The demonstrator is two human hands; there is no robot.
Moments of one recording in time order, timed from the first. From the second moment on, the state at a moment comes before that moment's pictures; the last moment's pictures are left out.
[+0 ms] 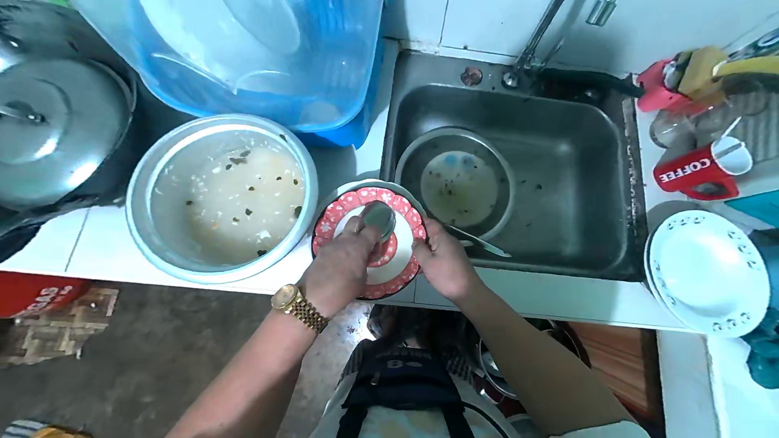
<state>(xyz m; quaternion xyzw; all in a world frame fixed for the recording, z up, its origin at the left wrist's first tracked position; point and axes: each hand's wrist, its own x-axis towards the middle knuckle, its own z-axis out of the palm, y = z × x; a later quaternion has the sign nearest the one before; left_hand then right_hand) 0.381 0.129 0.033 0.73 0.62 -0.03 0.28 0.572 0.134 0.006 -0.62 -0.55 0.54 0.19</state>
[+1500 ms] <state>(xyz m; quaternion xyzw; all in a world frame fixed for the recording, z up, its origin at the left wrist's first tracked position) 0.358 0.051 0.018 0.74 0.62 0.20 0.17 0.691 0.261 -0.130 -0.83 -0.34 0.42 0.11</state>
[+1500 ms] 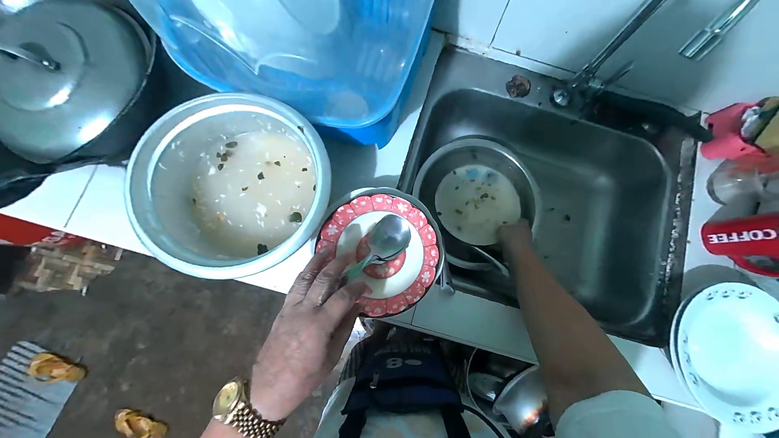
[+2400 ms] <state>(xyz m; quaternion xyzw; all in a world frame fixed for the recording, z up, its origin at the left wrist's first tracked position) 0.344 0.047 0.049 0.80 0.51 0.25 0.16 0.746 0.195 0.059 -0.81 -0.45 0.28 0.24</state>
